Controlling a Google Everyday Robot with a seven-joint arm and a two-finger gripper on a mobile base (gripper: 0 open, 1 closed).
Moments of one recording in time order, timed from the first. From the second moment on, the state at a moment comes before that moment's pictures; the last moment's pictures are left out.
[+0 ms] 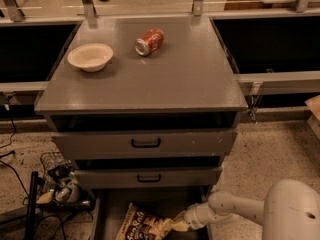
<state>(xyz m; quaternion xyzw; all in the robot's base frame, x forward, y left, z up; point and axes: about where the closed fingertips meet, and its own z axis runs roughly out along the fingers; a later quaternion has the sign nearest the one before) 0.456 -0.079 0.191 -0.44 0.81 0.34 0.18</state>
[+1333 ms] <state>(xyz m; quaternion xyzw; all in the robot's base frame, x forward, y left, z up) 0.435 -0.056 0.391 -0.52 0.77 0.31 0.20</state>
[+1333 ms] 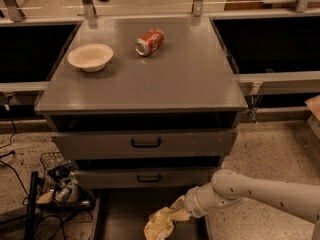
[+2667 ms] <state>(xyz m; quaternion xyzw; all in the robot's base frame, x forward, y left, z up) 0.421 -0.052 0.513 -0.56 0.76 0.23 0.23</state>
